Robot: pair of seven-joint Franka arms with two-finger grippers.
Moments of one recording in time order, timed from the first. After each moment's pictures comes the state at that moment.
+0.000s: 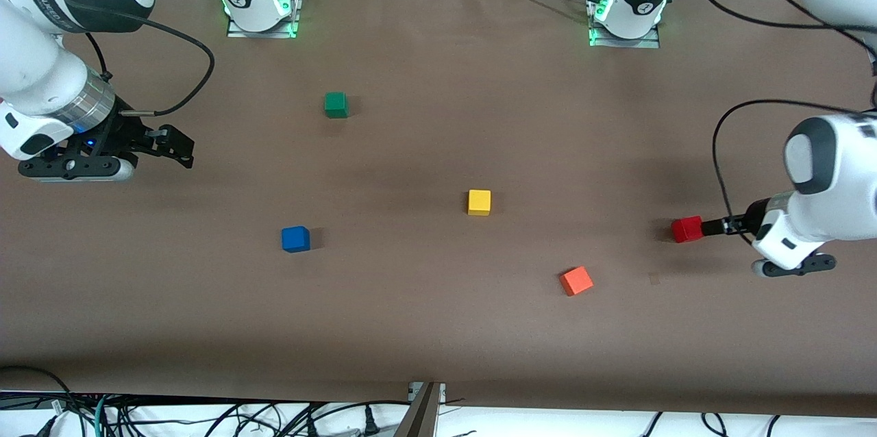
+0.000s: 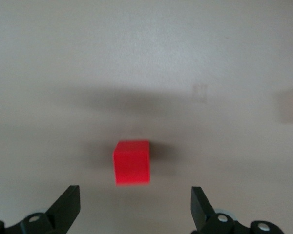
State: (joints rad) left arm 0.13 0.54 -0.04 -1.62 0.02 2.07 -0.07; right arm 0.18 0.11 -0.05 -1.68 -0.01 1.85 0.12
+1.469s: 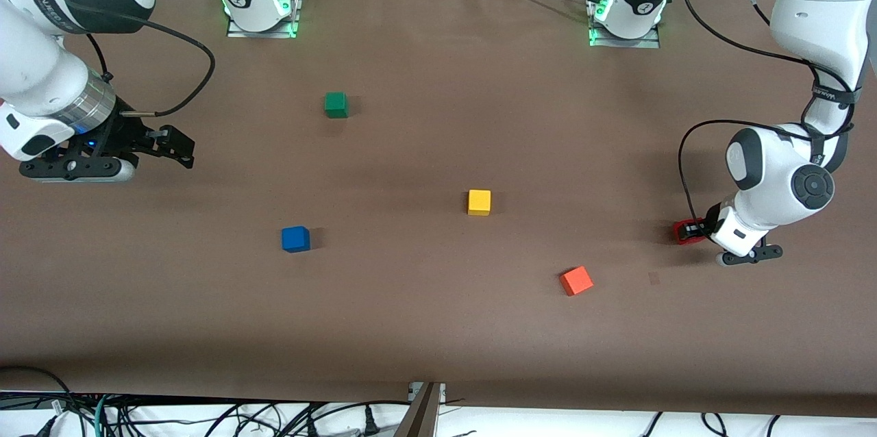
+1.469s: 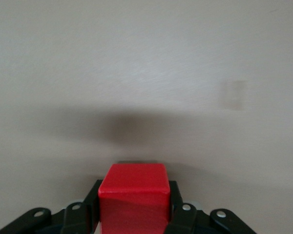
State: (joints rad) left arm 0.17 0.57 -0.08 -1.84 0.02 2.40 -0.08; right arm 0.18 0.11 -0.05 -1.68 -0.01 1.85 0.12
